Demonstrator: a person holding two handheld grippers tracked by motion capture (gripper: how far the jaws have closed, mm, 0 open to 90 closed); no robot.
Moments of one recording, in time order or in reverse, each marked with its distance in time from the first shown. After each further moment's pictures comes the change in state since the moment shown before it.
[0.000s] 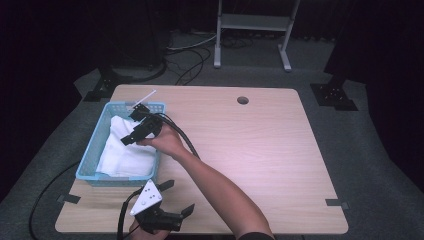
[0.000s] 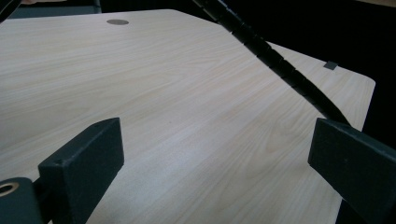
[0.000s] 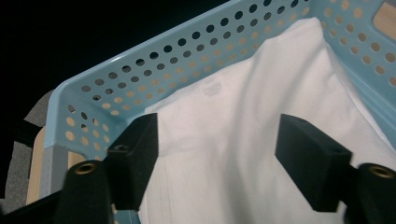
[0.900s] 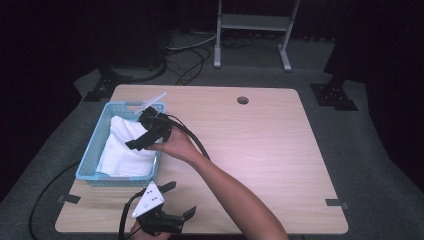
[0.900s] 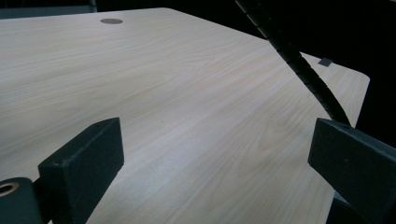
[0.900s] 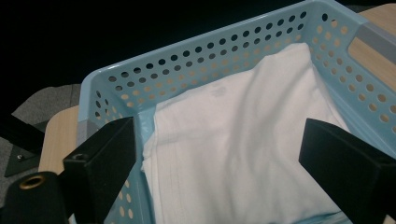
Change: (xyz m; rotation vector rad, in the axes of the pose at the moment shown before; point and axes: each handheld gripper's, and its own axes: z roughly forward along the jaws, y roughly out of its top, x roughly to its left) left arm -0.008 0.000 0.000 0.004 -0.012 0.011; right arm 0.018 -0.016 -0.038 -0.080 -0.029 -0.106
